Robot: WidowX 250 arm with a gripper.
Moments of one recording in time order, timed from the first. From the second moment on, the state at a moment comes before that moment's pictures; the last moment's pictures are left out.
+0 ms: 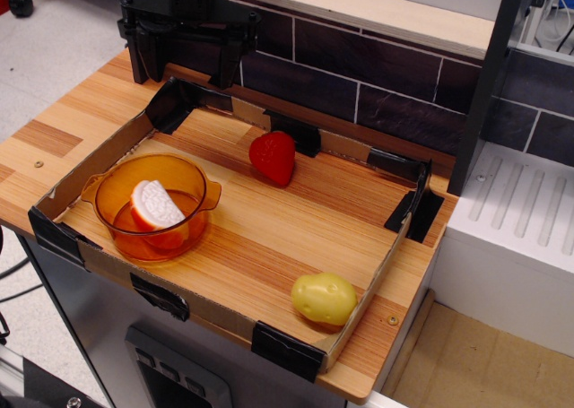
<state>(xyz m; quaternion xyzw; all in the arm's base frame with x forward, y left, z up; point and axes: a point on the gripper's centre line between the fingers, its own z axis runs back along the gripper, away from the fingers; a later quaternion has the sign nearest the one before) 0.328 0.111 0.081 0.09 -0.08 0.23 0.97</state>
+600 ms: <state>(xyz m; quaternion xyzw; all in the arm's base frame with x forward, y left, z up) 0.313 0.118 0.079 0.07 -0.05 0.29 0.95</state>
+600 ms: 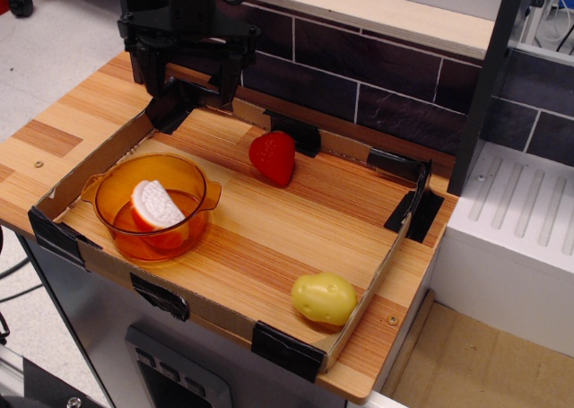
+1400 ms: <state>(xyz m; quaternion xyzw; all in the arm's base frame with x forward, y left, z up) 0.248 0.118 0.078 0.08 -0.03 0.37 0.93</state>
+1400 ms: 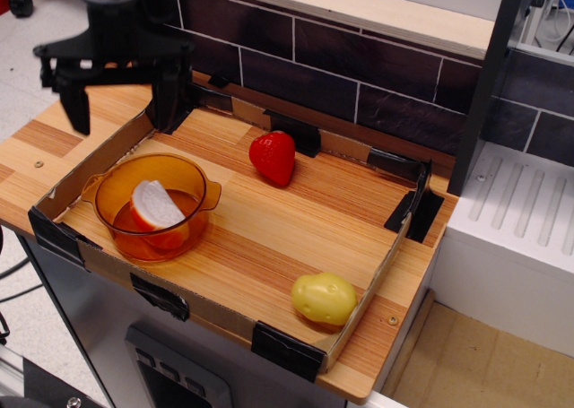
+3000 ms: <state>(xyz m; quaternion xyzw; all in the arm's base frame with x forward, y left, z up) 0.231 0.097 0.018 0.08 -0.04 0.44 0.89</state>
